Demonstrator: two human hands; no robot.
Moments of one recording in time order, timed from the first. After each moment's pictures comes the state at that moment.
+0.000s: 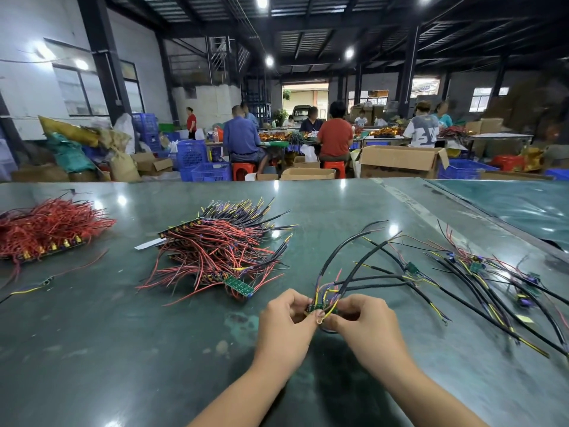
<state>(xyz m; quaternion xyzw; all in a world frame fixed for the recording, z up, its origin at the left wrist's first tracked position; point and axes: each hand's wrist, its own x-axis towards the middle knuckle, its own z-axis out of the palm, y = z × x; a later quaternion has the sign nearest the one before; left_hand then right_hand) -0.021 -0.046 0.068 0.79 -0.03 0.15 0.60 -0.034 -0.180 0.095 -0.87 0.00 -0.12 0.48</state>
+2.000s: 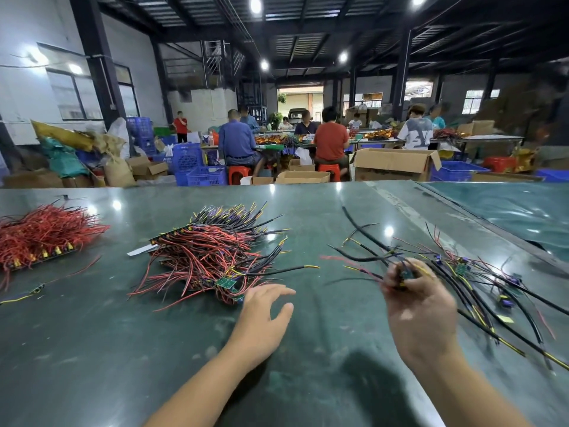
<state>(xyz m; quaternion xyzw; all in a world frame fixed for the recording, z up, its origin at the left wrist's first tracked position) -0.010 -0.021 0.086 0.90 -0.11 0.17 0.39 -0.033 -0.230 0.133 -0.31 -0.05 -0.17 0.93</state>
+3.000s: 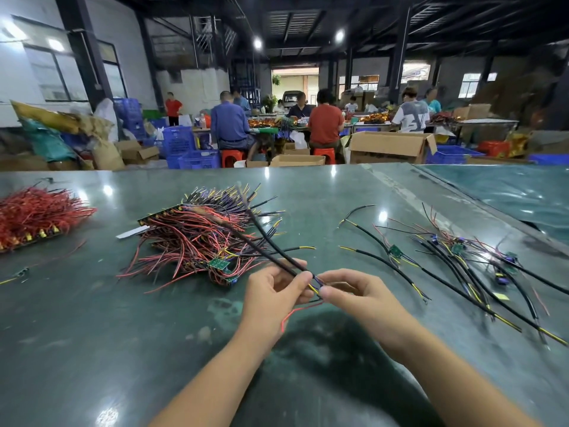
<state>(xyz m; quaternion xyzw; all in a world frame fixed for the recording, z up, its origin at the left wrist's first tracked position) -0.028 -0.061 0.103 0.61 -0.07 0.10 0.78 -0.033 -0.214 0.102 -0.74 -0.14 0.01 0.65</state>
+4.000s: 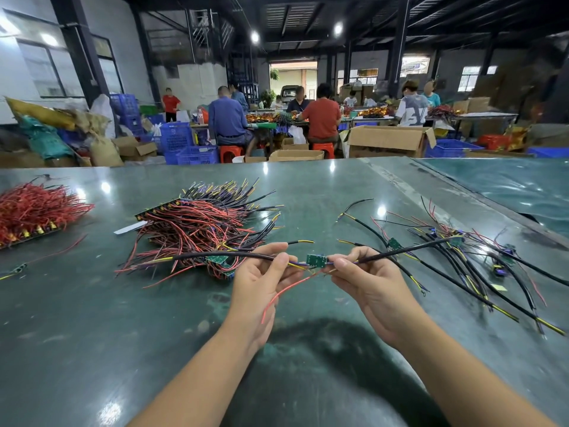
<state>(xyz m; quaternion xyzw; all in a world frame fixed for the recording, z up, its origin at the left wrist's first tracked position) -0.027 -0.051 0.103 0.48 -0.09 0.11 0.87 -0.030 -0.215 0.104 -0.53 -0.11 -0.03 0.84</state>
